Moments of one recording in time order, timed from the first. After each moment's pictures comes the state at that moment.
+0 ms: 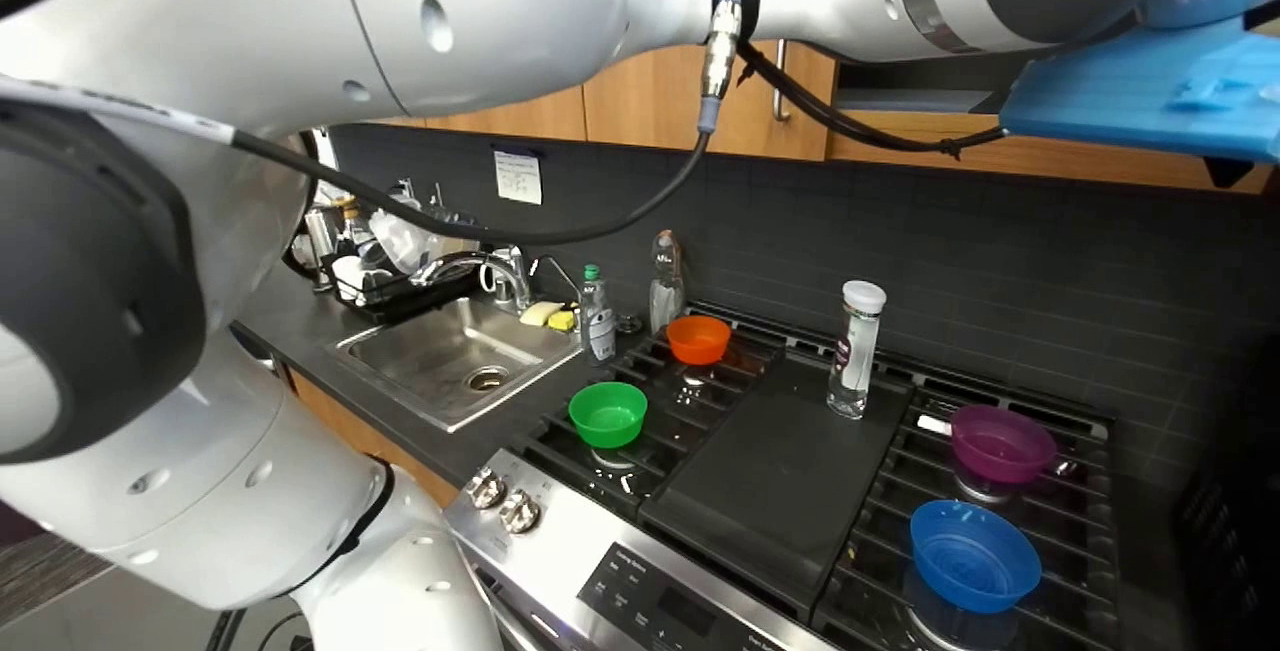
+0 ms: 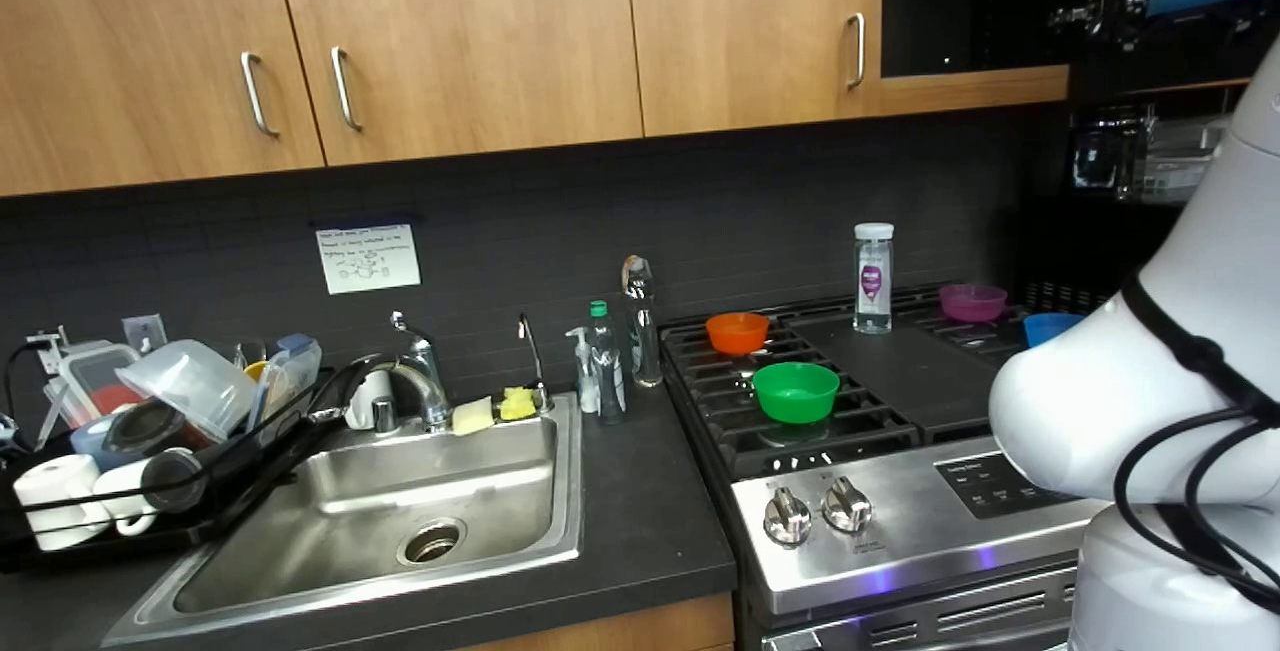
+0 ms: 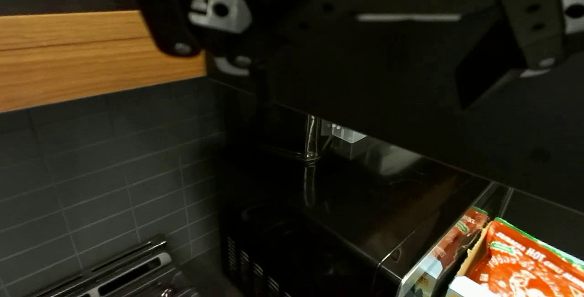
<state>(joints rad) -0.41 -0.36 -0.47 -1.86 -0.23 2.30 0.03</state>
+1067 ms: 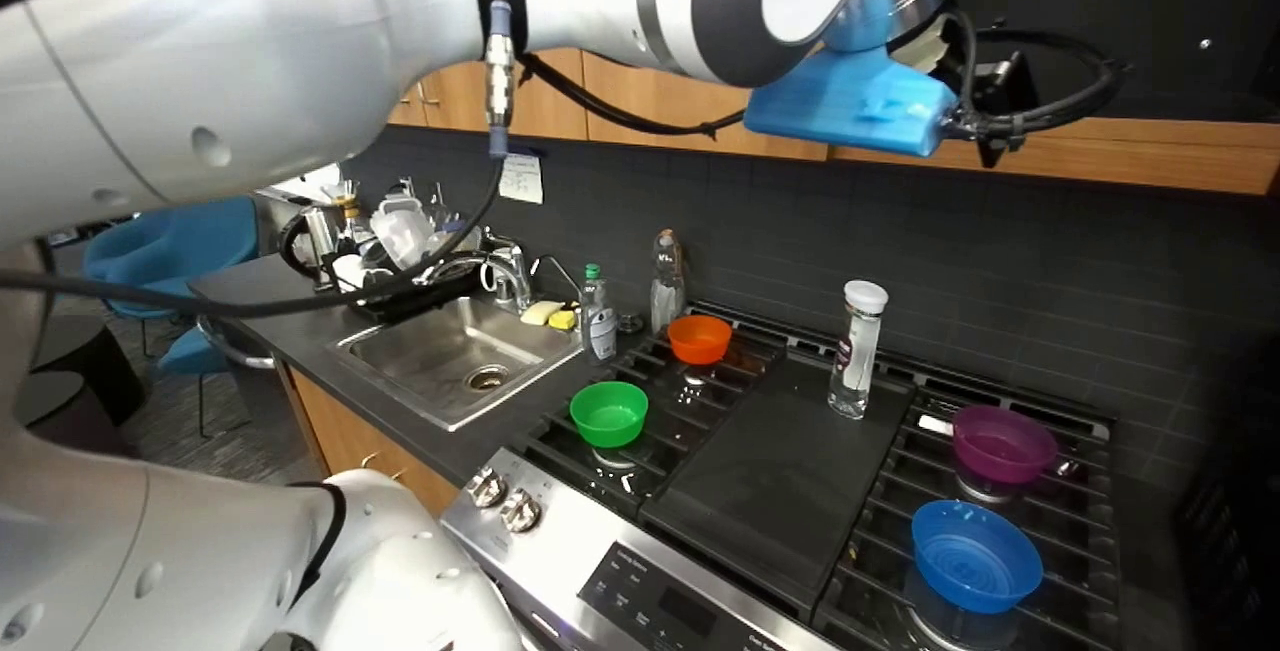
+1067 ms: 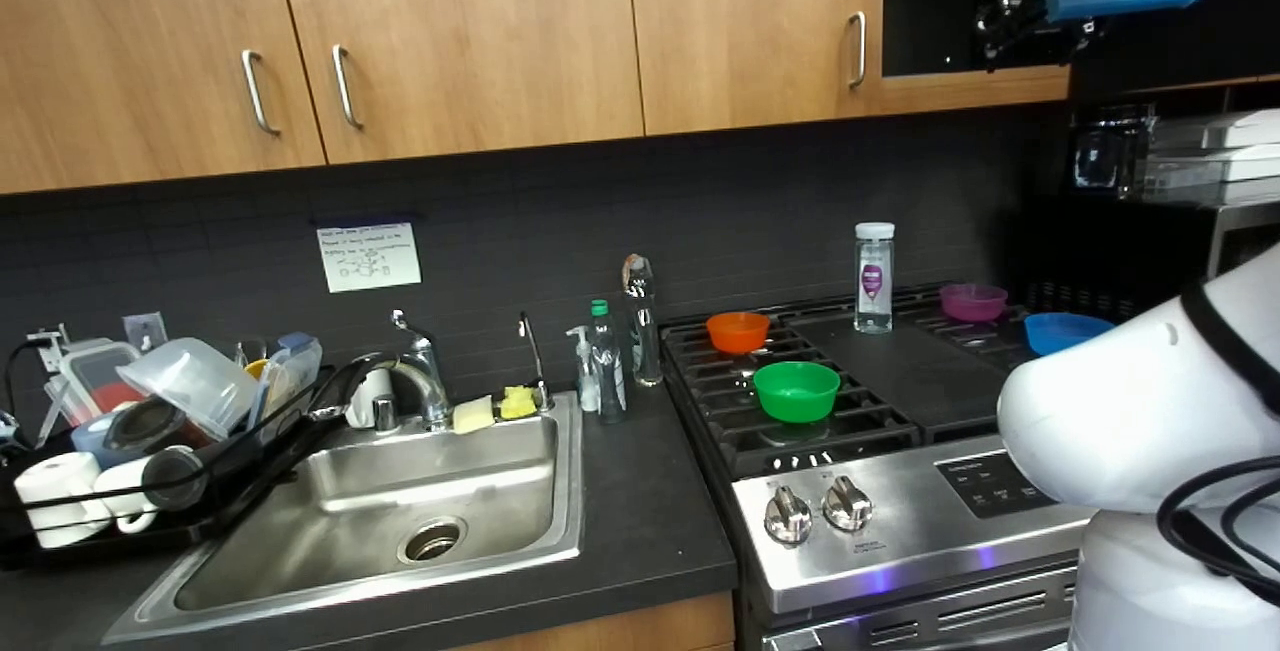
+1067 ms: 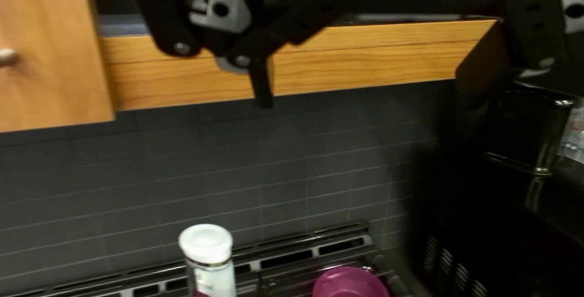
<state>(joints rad) -0.25 -0.71 -0.31 -2.17 -0.10 2.31 -0.12</state>
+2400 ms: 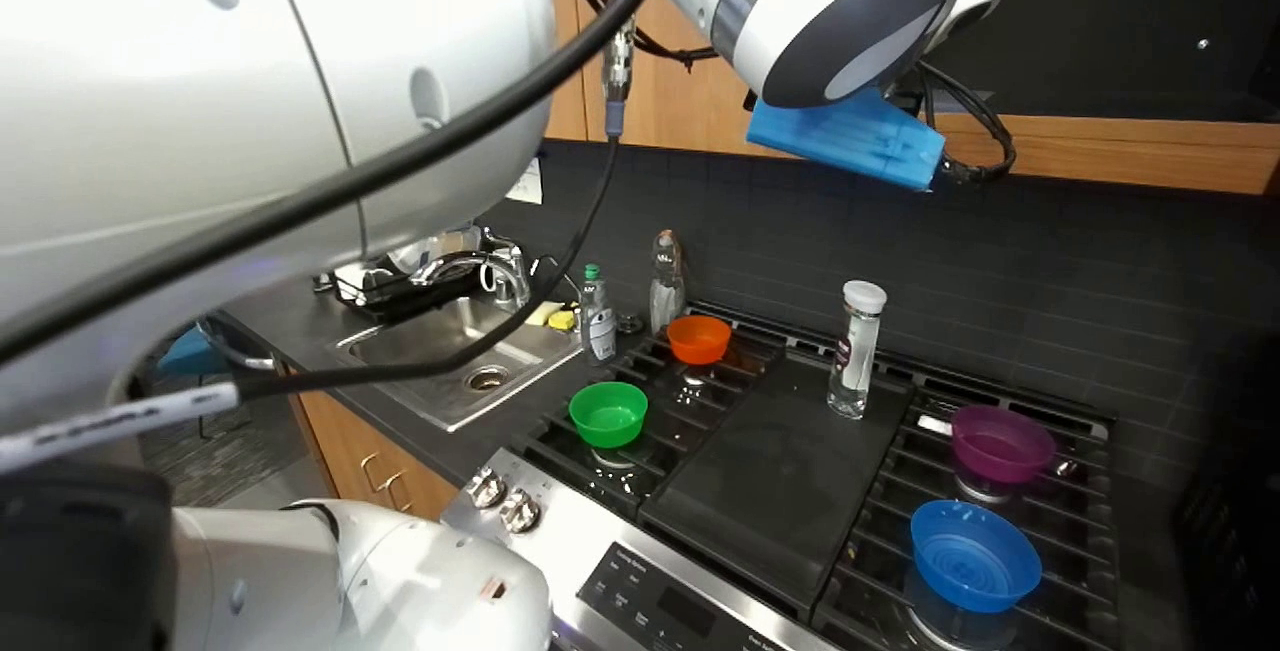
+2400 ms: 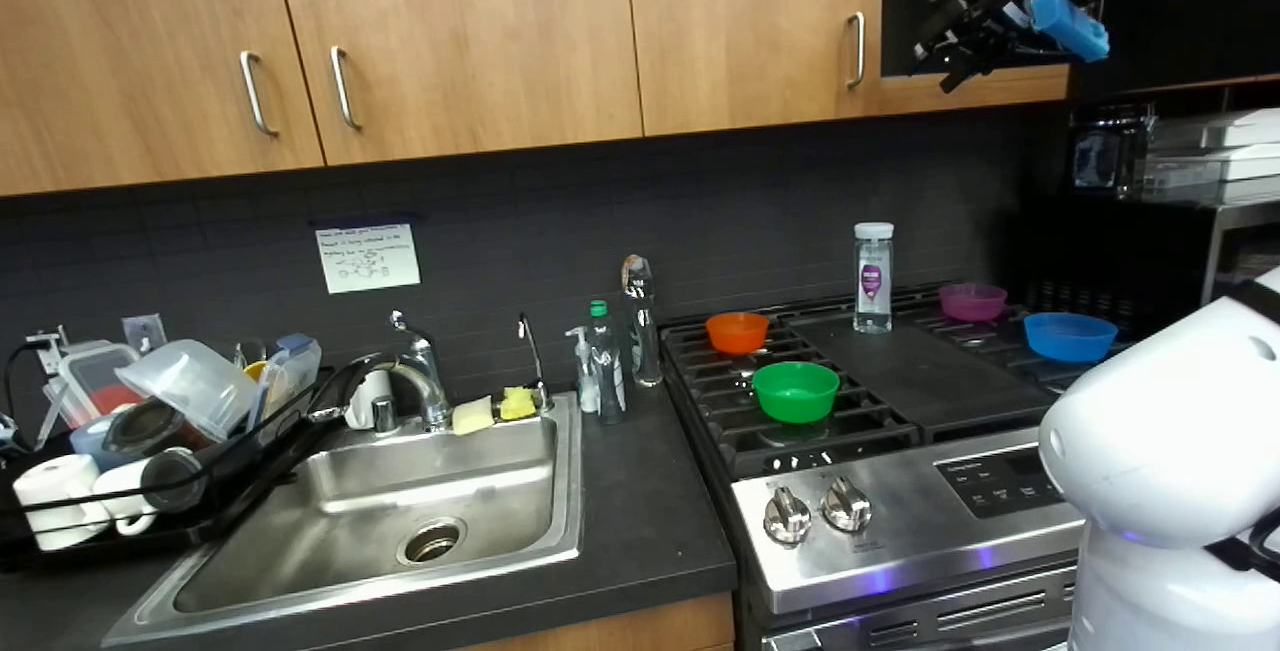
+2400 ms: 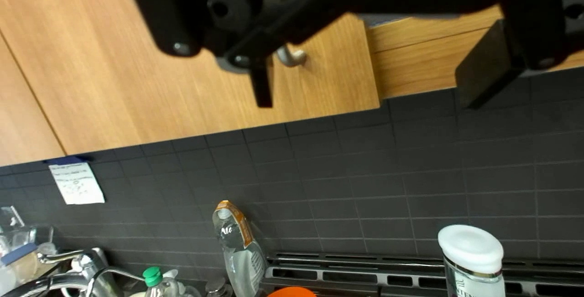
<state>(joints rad) 0.20 -0.72 -0.59 -2.10 0.32 2.12 -0.60</state>
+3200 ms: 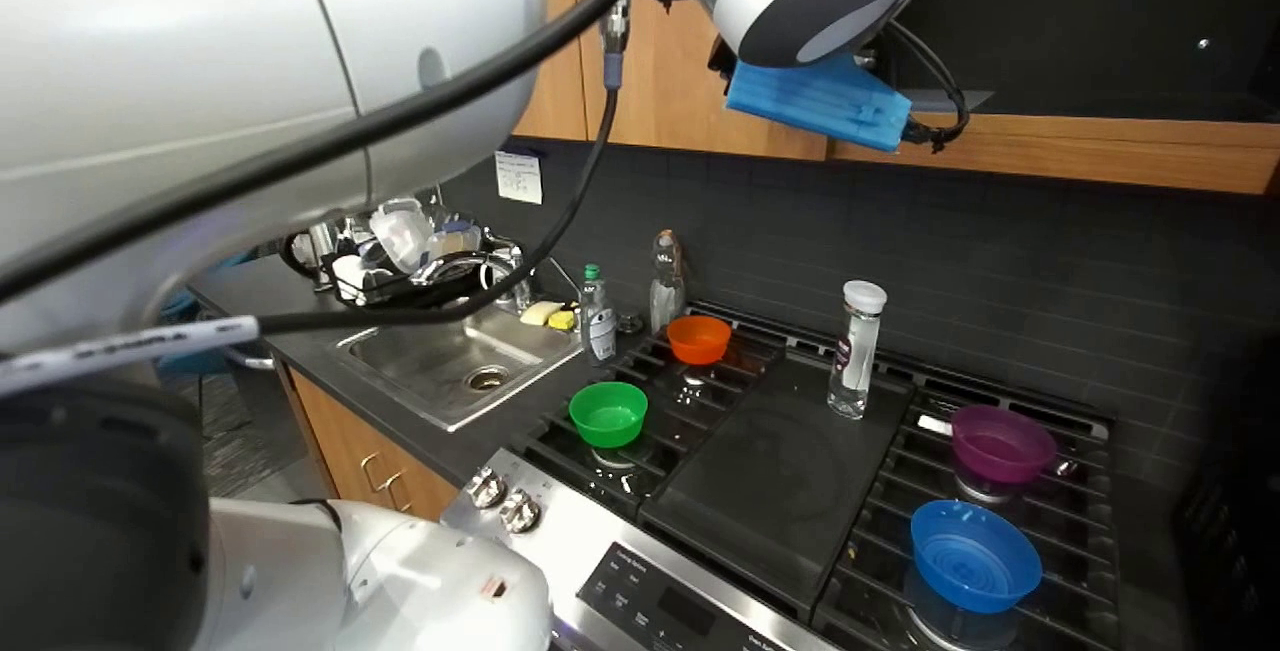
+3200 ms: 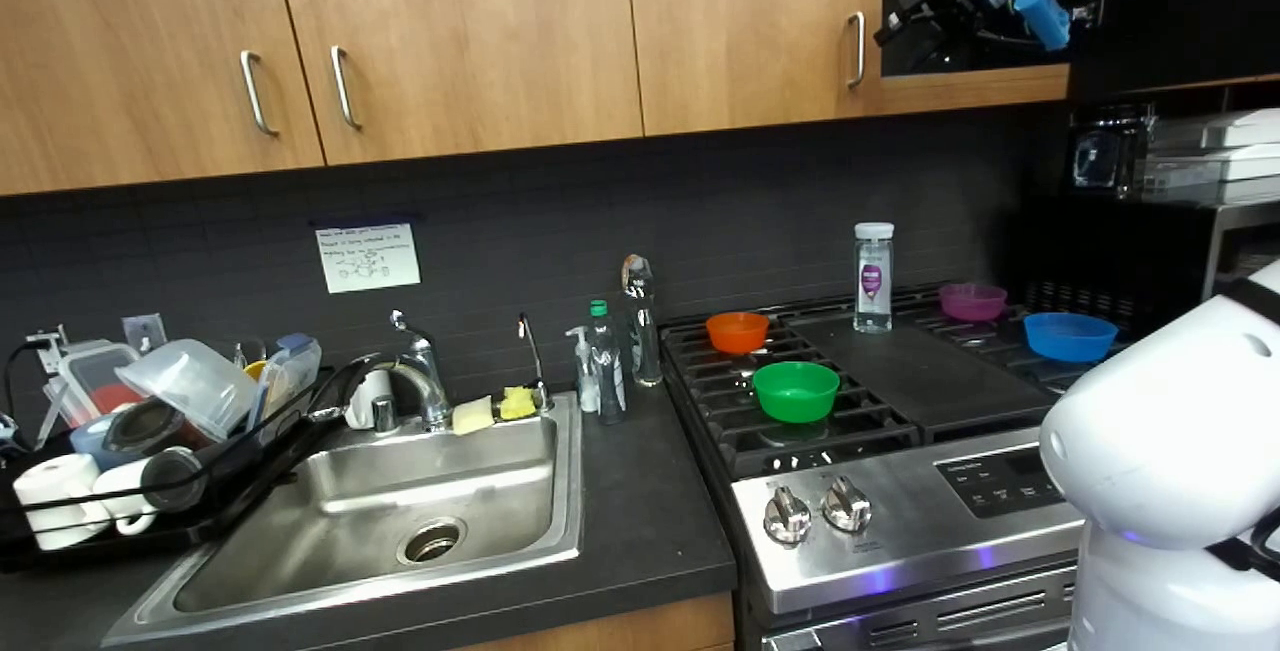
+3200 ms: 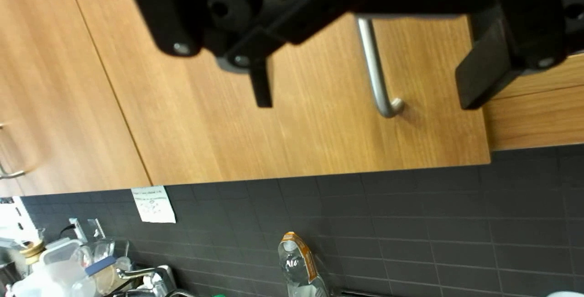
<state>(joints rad) 0.20 -0.69 -0.55 -2.04 0.51 2.07 -0.72</state>
